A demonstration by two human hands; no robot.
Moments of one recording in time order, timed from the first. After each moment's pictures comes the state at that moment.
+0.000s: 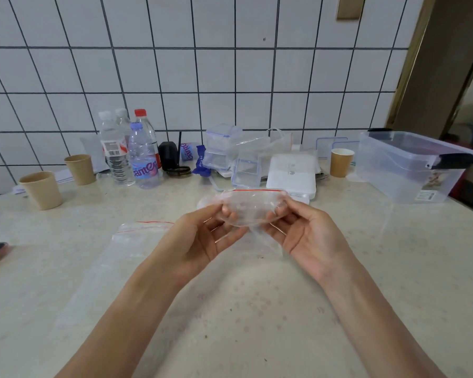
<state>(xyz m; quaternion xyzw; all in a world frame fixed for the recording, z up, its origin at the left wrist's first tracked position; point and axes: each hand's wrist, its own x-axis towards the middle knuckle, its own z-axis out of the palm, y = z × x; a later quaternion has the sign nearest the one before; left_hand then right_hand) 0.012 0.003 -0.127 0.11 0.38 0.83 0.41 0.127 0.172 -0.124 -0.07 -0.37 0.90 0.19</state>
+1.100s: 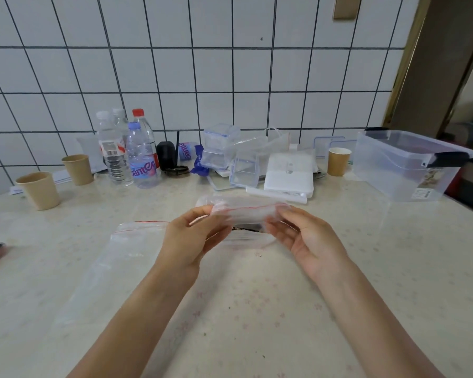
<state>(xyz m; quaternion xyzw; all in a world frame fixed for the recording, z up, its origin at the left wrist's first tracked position) 0.021 0.007 -0.136 0.10 0.52 0.82 0.22 0.126 0.176 -0.136 -0.19 -0.41 0.85 0.27</state>
